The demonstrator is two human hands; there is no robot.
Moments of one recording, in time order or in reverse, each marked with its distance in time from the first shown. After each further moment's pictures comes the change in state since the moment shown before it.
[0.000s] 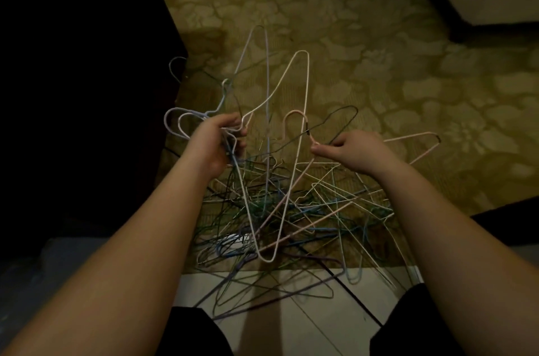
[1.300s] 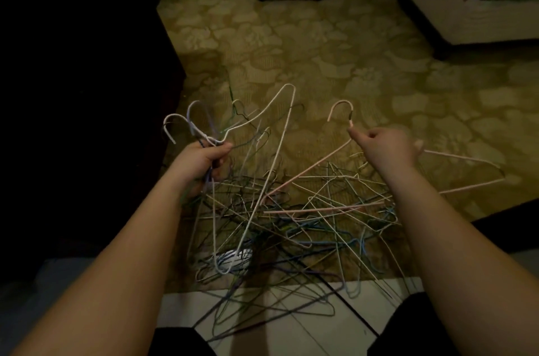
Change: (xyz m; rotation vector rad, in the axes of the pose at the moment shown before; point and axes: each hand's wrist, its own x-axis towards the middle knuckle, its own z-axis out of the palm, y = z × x) left_hand -0.002 0.003 -0.030 0.227 -0.141 0.142; right_hand 0.007 0.039 -0.020 -0.058 0.473 0.336
